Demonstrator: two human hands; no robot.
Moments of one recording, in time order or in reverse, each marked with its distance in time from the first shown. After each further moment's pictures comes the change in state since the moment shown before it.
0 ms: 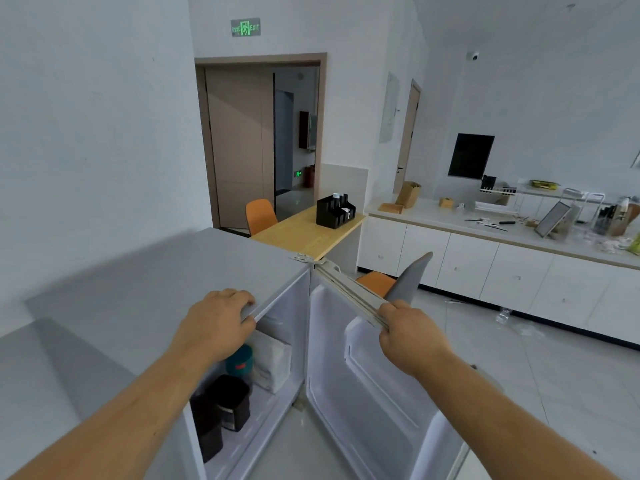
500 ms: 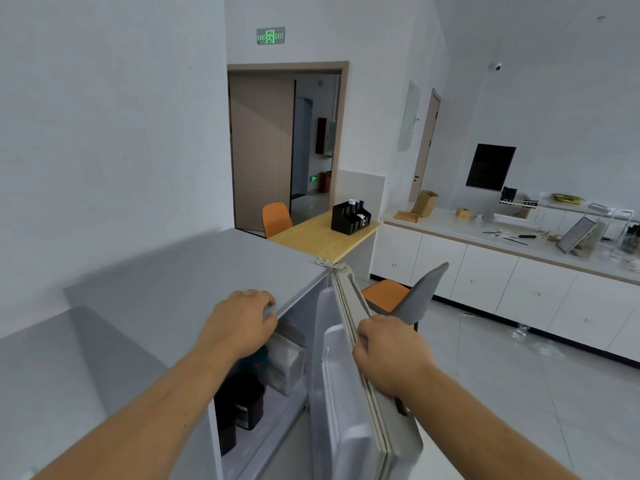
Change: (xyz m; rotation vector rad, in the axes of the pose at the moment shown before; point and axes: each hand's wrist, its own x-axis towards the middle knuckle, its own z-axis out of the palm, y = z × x) left_hand -0.003 -0.003 0.002 -0.053 0.013 -0.011; right_hand -0.015 -0.070 -0.005 0.012 0.041 -0.193
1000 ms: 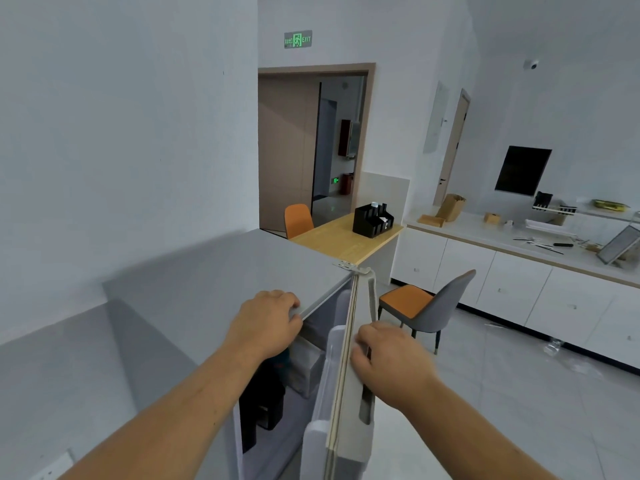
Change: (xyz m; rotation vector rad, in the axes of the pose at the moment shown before) left_hand 0.003 -0.001 0.000 0.020 0.016 -0.004; right_hand 0.008 -0.032 0.015 0.139 0.053 -0.091
